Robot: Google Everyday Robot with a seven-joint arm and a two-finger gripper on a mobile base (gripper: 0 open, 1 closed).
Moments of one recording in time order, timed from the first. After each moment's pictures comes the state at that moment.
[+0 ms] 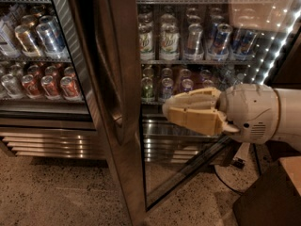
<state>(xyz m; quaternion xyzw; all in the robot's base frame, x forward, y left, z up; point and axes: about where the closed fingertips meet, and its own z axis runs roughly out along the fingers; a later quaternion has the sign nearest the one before) 0.387 -0.050 0.965 -0.42 0.61 0.44 0.50</state>
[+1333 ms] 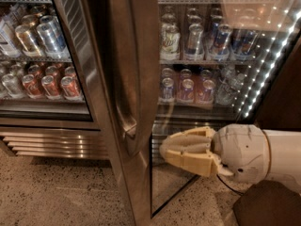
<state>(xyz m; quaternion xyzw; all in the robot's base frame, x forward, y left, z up) 0.345 -0.043 0.904 -0.43 0.61 0.47 0.48</state>
